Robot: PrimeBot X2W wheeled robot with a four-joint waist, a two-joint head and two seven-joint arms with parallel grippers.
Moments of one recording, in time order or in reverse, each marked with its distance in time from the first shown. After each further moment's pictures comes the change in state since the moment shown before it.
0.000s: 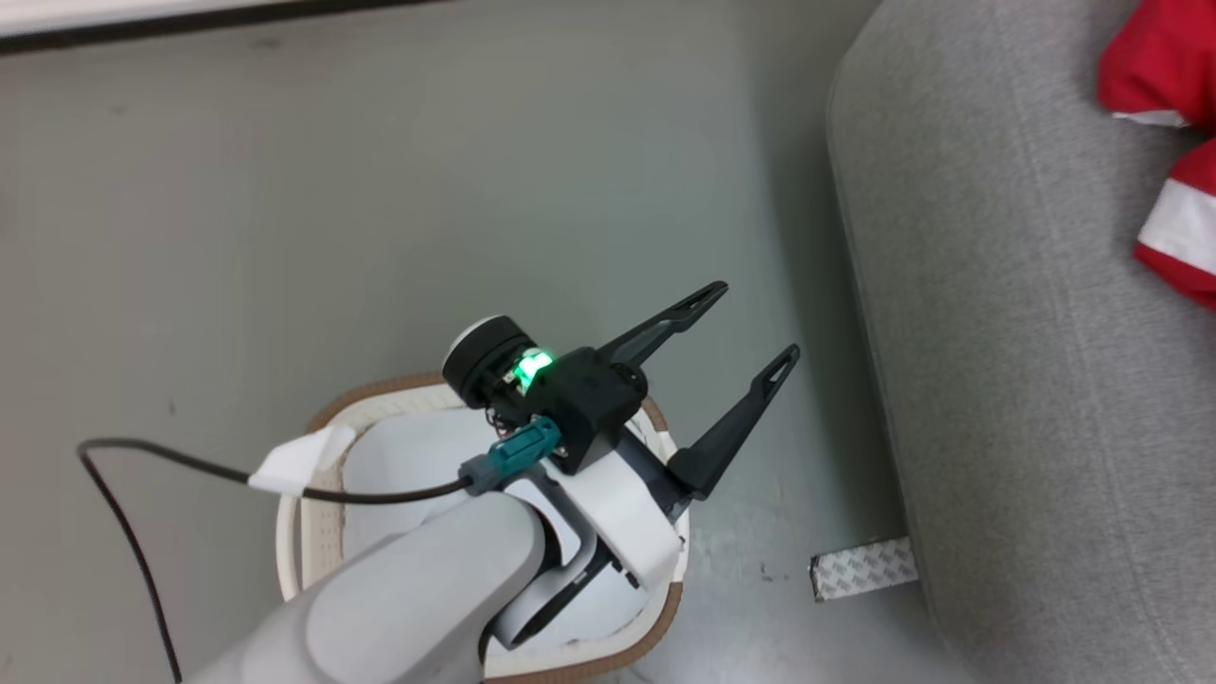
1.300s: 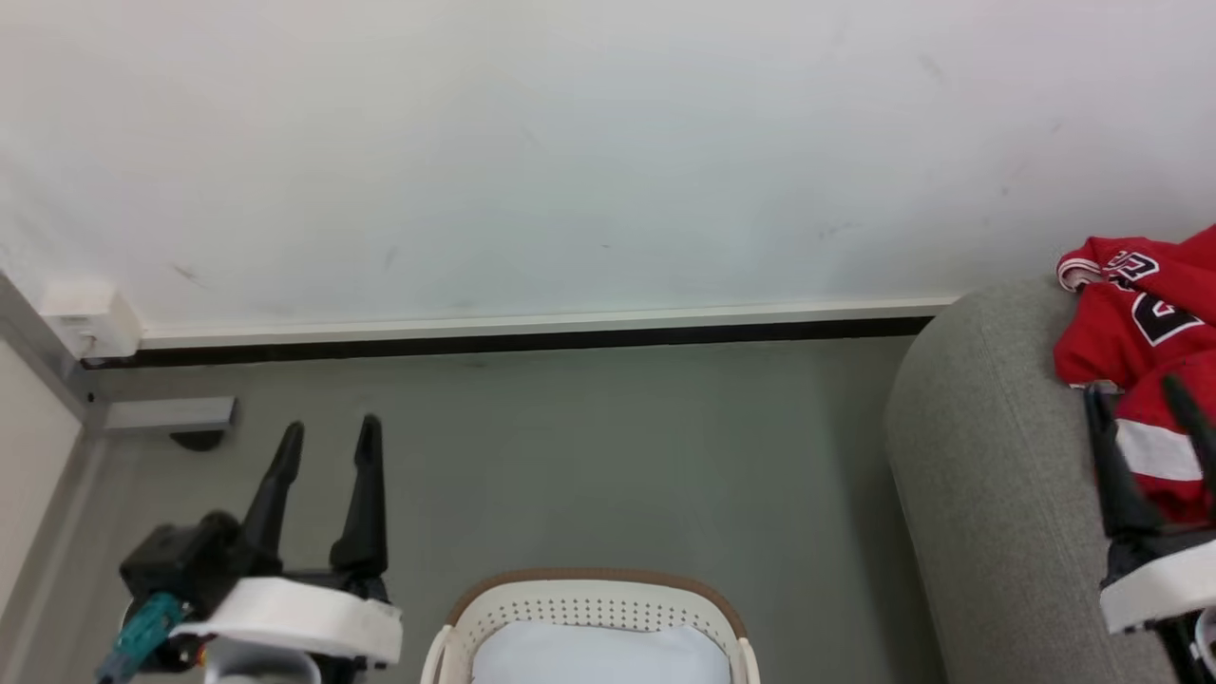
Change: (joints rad) left arm 0.640 0.050 0.623 -0.092 -0.067 0.182 -0.109; right arm 0.592 0.264 -0.126 -0.700 -0.037 0.000 -0.094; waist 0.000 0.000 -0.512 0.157
